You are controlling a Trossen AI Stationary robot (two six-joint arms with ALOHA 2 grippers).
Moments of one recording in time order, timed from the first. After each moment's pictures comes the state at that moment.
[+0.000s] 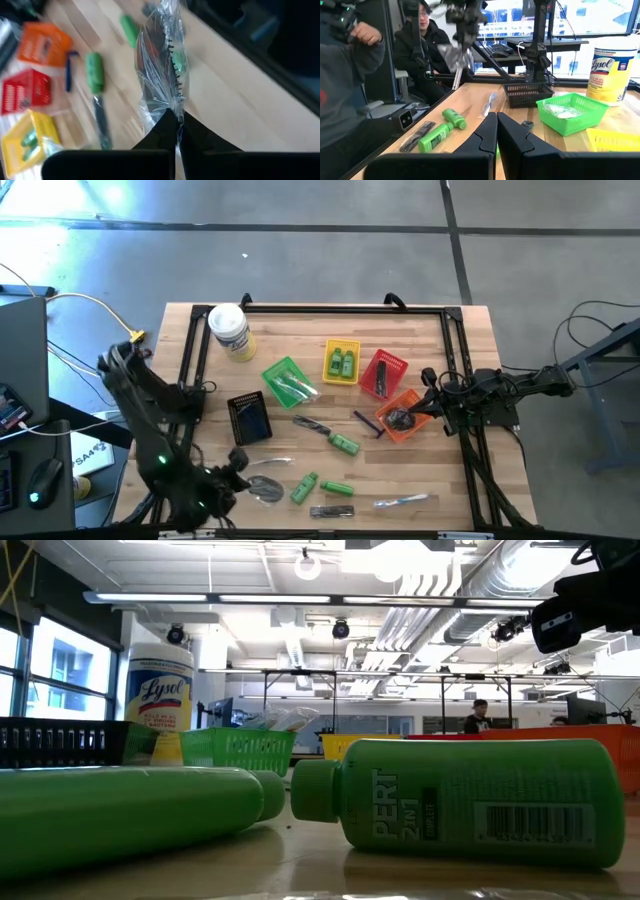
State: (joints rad) left arm -1.00 1.48 1.33 -0.89 -0.53 -0.08; right arm 0.18 0.02 0.06 -0.03 -0.11 0.05
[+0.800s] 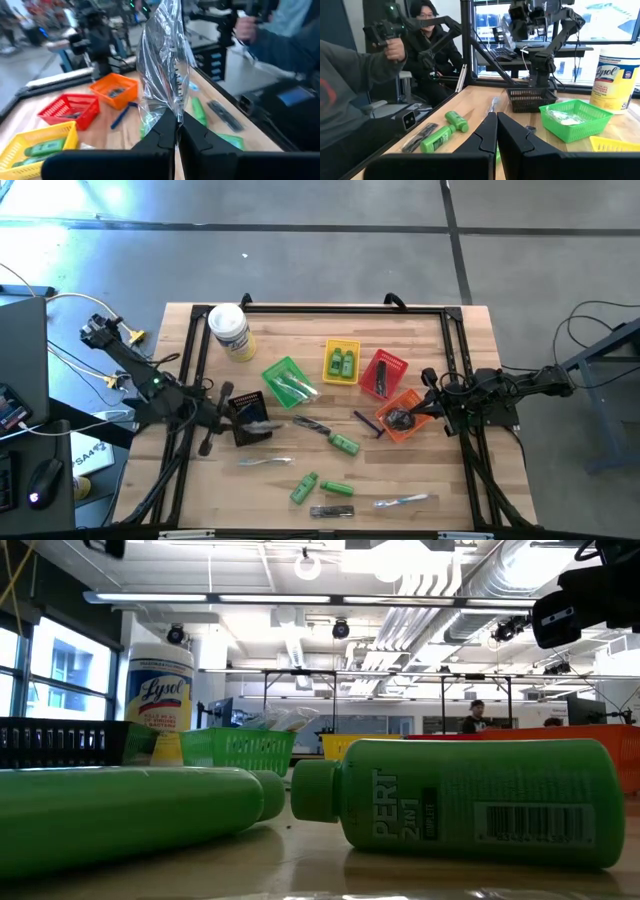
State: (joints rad) left arm -0.68 0.60 0.48 -0.01 -0.44 0.05; right arm 0.18 0.02 0.06 -0.01 -0.13 0.03
